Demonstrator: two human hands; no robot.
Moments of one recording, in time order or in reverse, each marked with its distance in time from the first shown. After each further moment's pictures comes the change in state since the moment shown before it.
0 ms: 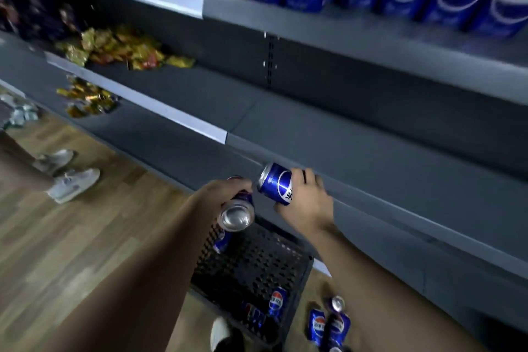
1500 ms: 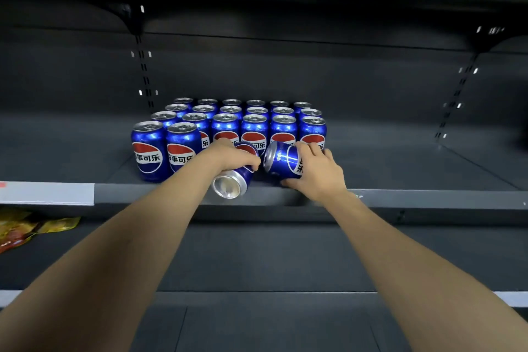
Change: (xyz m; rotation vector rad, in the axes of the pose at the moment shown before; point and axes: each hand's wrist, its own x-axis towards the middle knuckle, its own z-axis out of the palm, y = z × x) left_hand -0.049 0.291 0.061 0.703 -0.001 0.752; right_hand 0.050 0.079 -0.288 -0.074 0.521 0.275
